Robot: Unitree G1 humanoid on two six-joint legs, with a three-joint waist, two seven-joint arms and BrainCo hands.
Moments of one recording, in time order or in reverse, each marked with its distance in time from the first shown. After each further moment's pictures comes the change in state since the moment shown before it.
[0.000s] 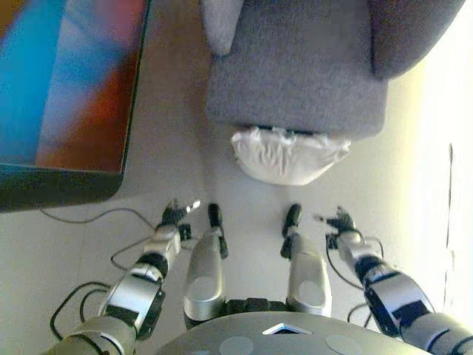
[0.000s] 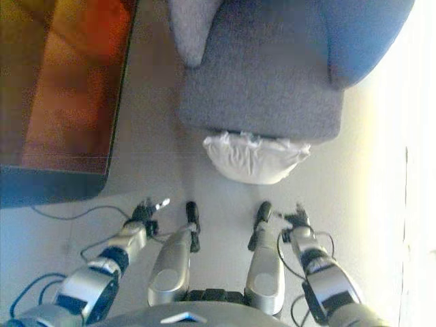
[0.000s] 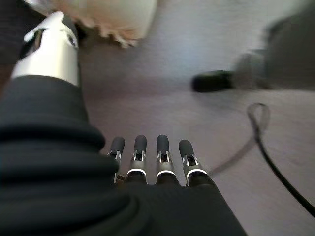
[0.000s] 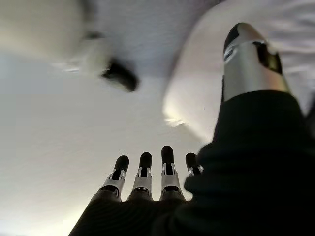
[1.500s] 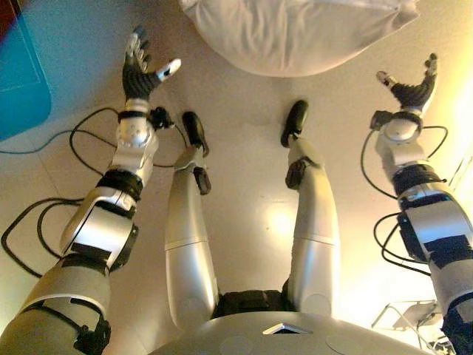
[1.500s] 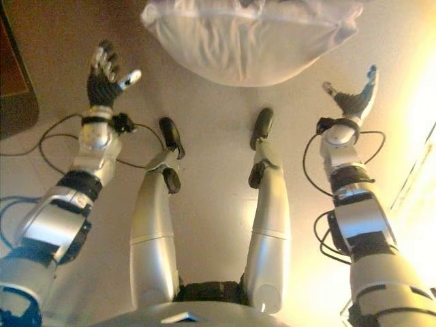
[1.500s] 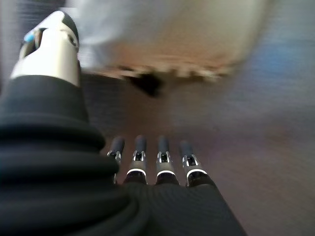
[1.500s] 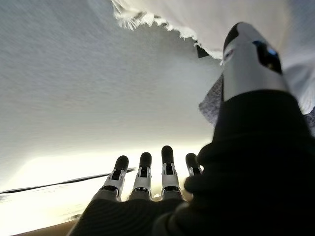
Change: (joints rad) left arm -0.363 0.311 -0.163 -0.164 -0.088 -0.444 -0.017; right arm -0.453 -0.346 0.007 -0.181 0.117 -0.212 -0.302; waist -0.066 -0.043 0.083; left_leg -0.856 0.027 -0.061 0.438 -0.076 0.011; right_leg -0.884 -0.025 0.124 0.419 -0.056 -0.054
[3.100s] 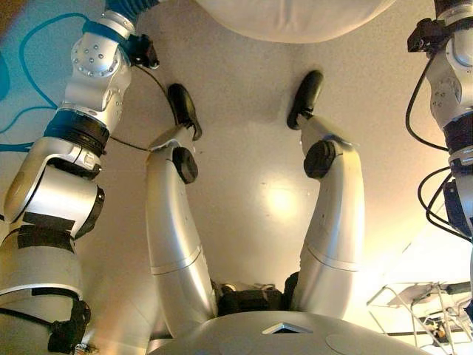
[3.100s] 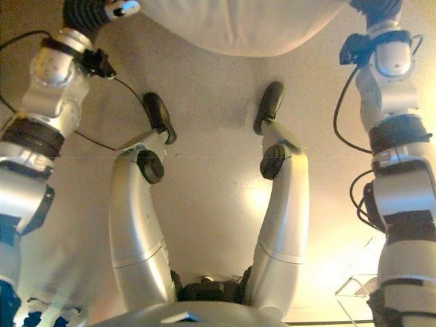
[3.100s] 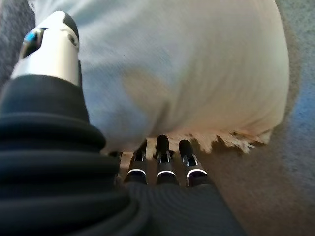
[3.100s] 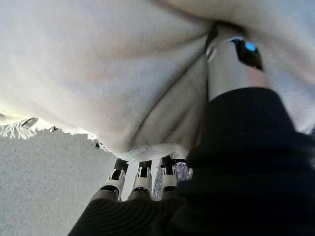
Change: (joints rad) left arm -0.376 0.161 -0.189 -0.128 -0.145 0.165 -0.299; right arm -0.221 -0.146 0.136 -0.149 0.350 -0.058 0.584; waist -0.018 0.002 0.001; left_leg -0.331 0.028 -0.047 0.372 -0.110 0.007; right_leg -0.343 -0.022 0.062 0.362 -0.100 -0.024
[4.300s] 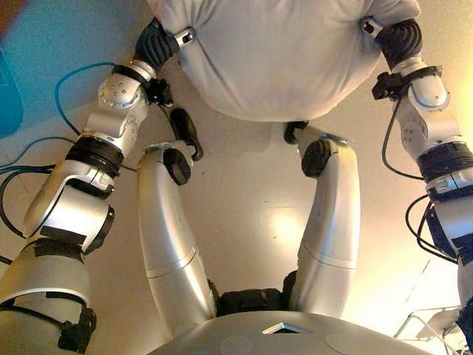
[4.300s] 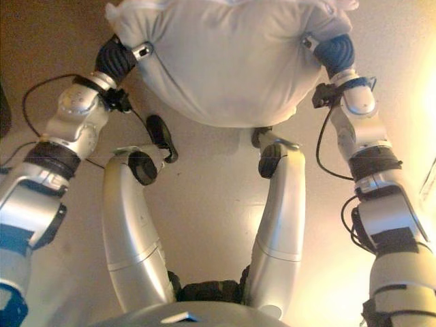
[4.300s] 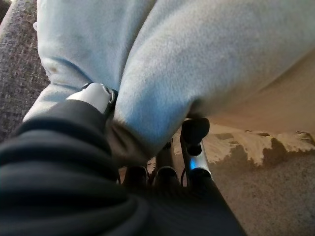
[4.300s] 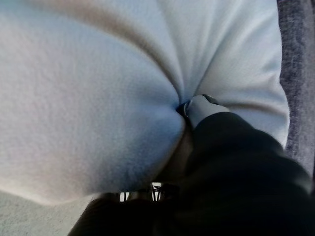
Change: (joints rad) left arm 0.188 -0.052 0.080 -0.043 -0.022 0.108 -0.061; right arm 0.181 0.072 0.009 -0.100 0.034 0.003 0.097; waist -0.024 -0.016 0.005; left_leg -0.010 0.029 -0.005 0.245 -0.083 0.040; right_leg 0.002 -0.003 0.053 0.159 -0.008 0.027
